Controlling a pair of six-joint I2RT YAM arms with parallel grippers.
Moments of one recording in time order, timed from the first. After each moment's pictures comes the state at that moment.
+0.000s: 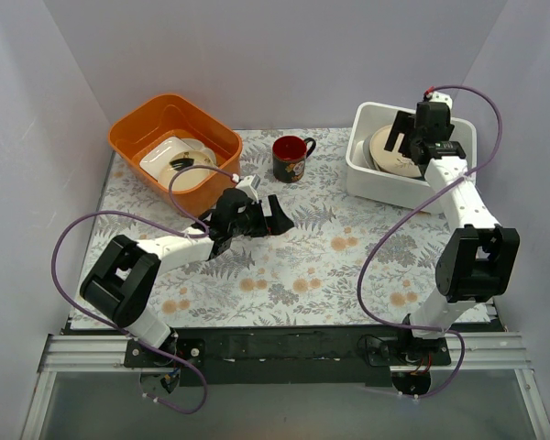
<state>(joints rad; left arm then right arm) -0.61 1.57 0.78 0.30 0.22 -0.67 0.02 1.66 1.50 -0.42 0.22 0.25</state>
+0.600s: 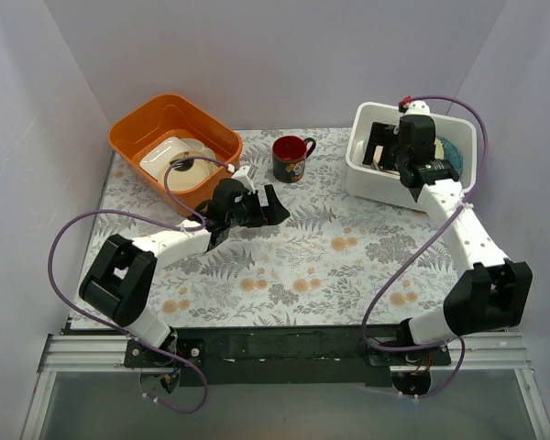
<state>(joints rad) -0.57 1.57 0.86 0.23 0.21 -0.63 0.18 1.47 1.37 -0.41 0.16 0.23</state>
